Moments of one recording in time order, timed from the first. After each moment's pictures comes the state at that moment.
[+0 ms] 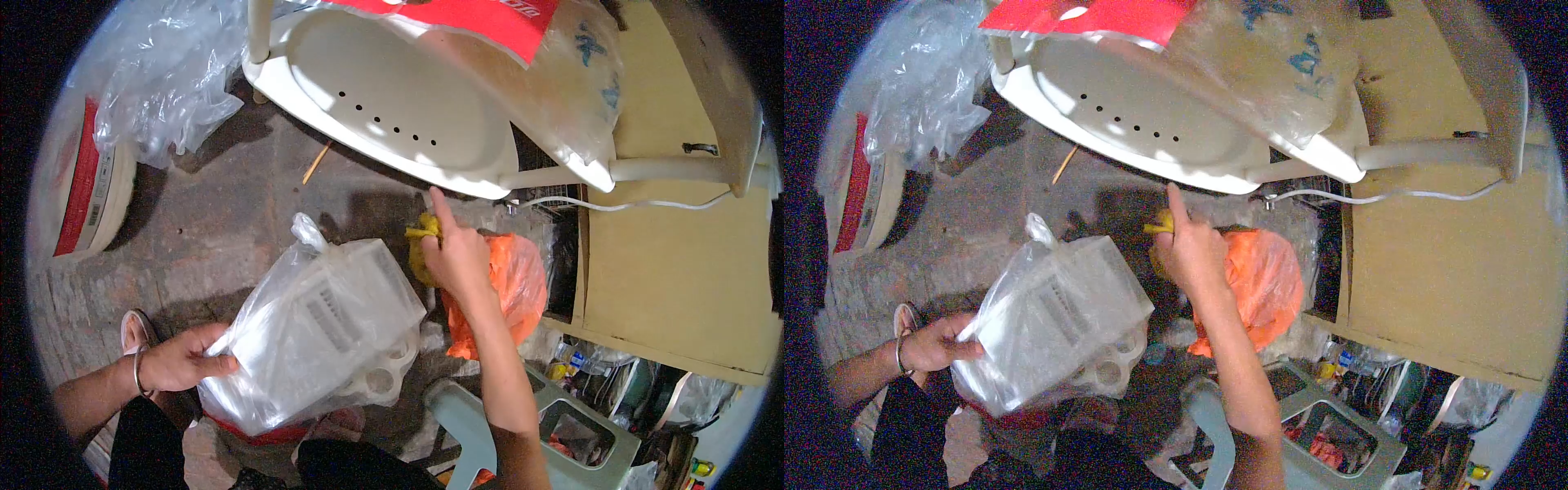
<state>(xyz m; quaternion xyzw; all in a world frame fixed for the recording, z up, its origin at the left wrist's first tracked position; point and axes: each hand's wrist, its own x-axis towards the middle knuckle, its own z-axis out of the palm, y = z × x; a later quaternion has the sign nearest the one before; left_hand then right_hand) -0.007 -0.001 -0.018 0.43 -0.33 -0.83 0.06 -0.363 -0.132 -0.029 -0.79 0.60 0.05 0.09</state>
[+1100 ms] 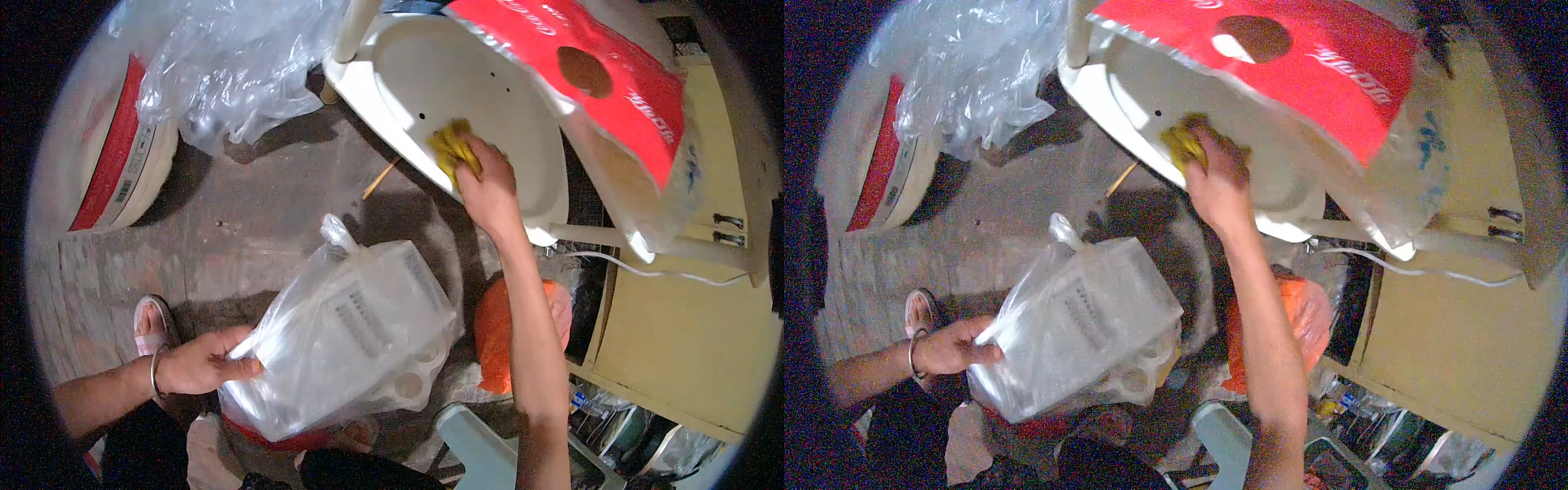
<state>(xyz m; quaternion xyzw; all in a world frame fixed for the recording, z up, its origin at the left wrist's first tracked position) 0.014 0.003 -0.024 0.46 -0.31 -0.82 0.10 -0.291 -0.245 -0.061 -0.82 0.52 -0.17 0.16</state>
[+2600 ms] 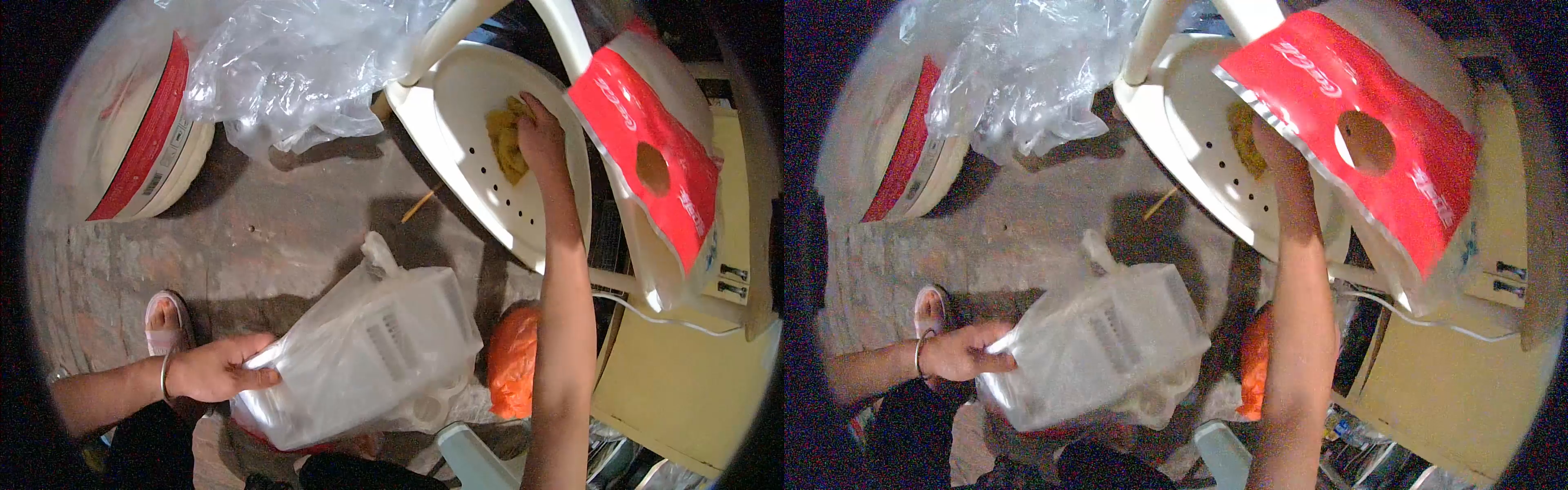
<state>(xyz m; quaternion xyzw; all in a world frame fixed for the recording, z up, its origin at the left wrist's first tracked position) 0.035 0.003 -0.031 0.45 -0.39 -0.80 0.10 -0.260 -0.368 -0.064 -0.85 0.50 -0.19 0.03</state>
